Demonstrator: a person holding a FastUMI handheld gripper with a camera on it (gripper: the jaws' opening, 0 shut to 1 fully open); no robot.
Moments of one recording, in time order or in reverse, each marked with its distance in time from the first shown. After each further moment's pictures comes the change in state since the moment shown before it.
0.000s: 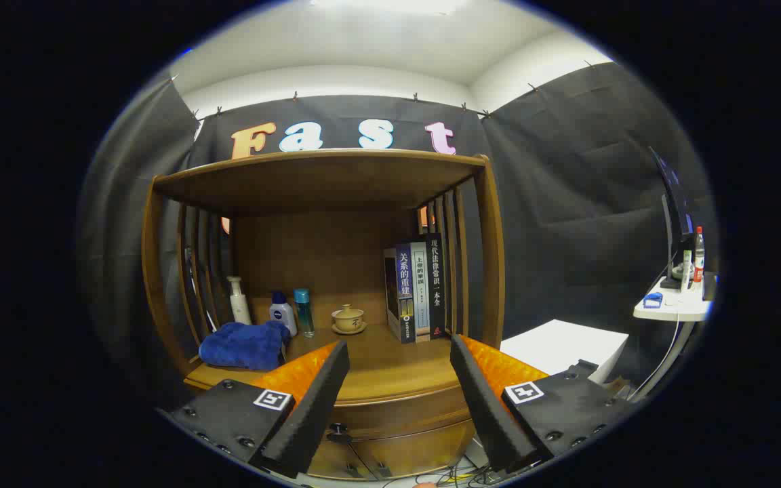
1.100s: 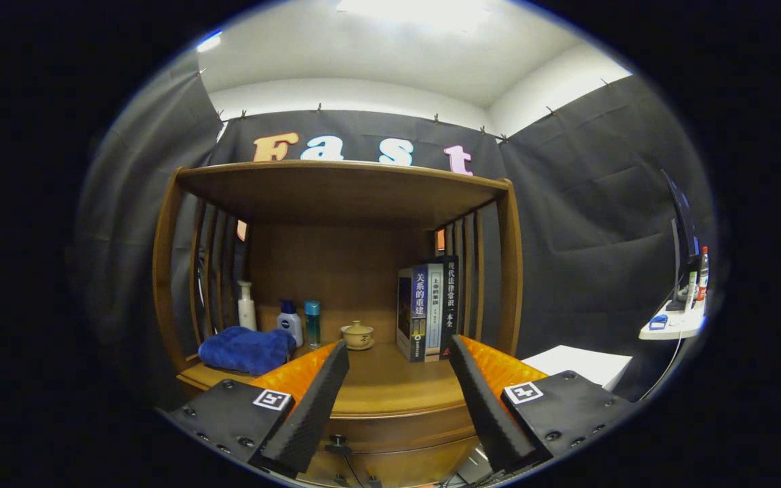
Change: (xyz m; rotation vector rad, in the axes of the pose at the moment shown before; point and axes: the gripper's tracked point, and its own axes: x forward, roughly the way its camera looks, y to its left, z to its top) arm 0.010 0.029 -0.005 -0.058 -0.096 0.062
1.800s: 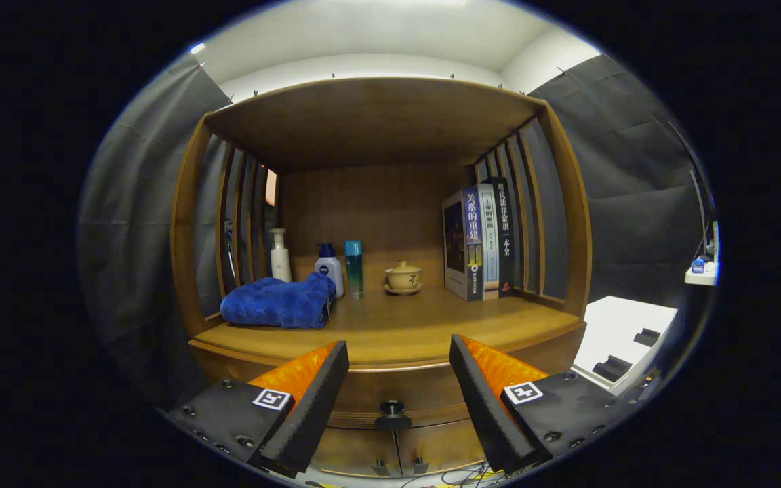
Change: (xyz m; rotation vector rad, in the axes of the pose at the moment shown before) arm 0.019 0.059 -0.127 0.085 0.169 0.119
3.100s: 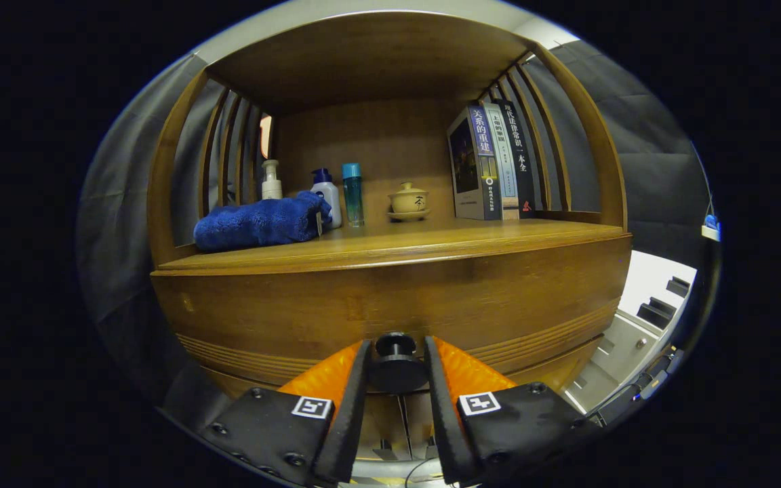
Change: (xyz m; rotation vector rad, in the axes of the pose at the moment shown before) arm 0.034 -0.003 -0.106 0.033 0.151 0.018
